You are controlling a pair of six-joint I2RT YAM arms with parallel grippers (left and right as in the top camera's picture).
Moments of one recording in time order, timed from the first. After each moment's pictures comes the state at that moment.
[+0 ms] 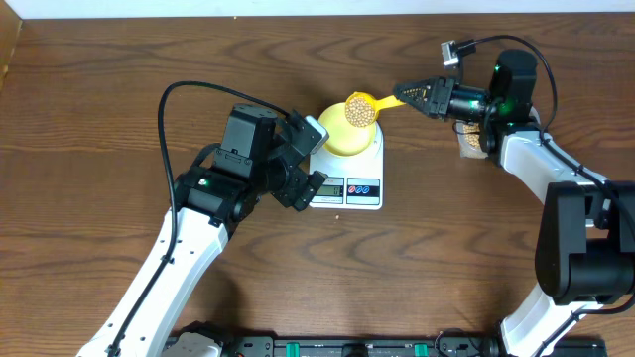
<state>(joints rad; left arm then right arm) -0.38 1.29 1.07 -0.68 0.28 0.31 0.04 1.89 1.12 0.41 -1.17 0.80</state>
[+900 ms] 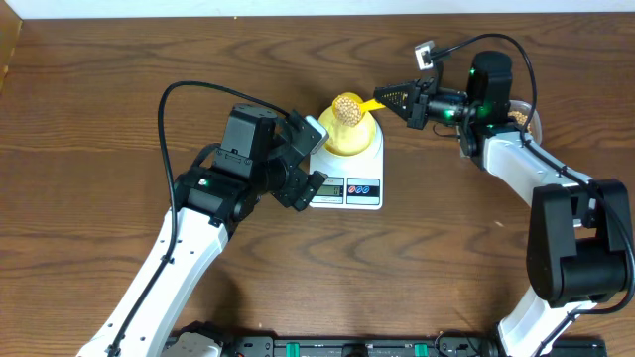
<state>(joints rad) -0.38 1.29 1.07 -0.68 0.28 0.31 0.13 1.89 1.12 0.41 -1.07 0.36</state>
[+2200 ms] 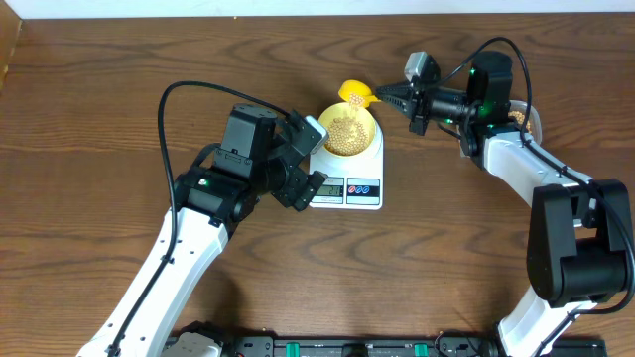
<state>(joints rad) -0.38 1.29 1.07 -0.68 0.28 0.31 0.13 1.89 1.12 0.41 -1.06 -0.35</state>
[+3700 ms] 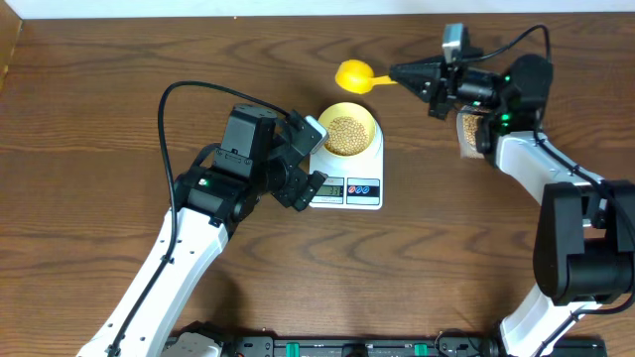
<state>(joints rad) -0.38 1.29 1.07 -0.68 0.28 0.31 0.05 1.89 1.12 1.05 -1.29 0.40</state>
